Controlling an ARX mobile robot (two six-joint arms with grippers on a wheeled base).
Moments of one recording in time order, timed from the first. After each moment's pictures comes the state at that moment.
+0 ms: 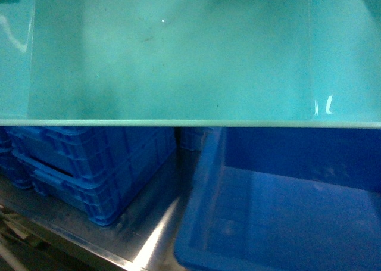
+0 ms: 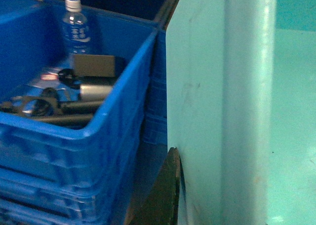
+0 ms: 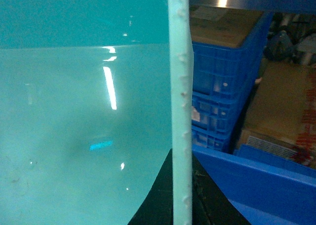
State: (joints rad) left arm 0.02 1.29 0.77 0.37 0.19 -0.12; right arm 0.39 1.38 0.97 0.20 0.16 0.19
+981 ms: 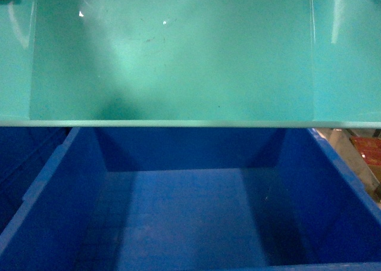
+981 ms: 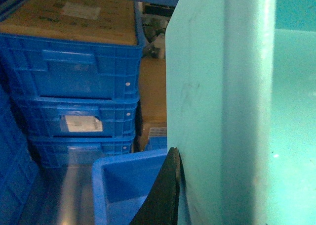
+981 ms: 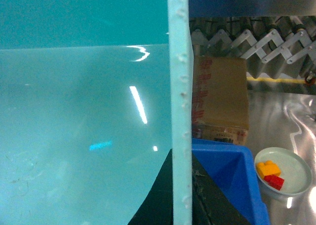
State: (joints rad) left arm 0.02 1.29 0.77 0.37 0.19 -0.12; right arm 0.38 1.38 0.97 0.20 0.15 0.19
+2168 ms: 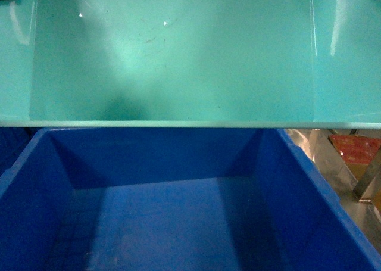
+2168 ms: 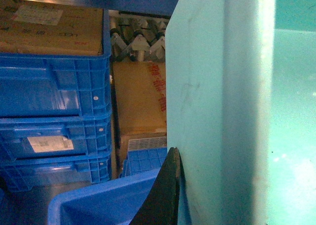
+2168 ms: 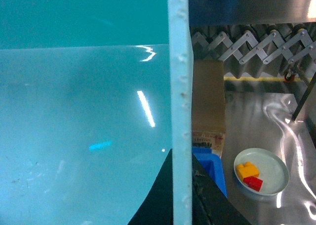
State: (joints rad) left arm 0.02 1.29 0.77 0.37 0.19 -0.12; right arm 0.38 1.38 0.97 0.20 0.15 0.19
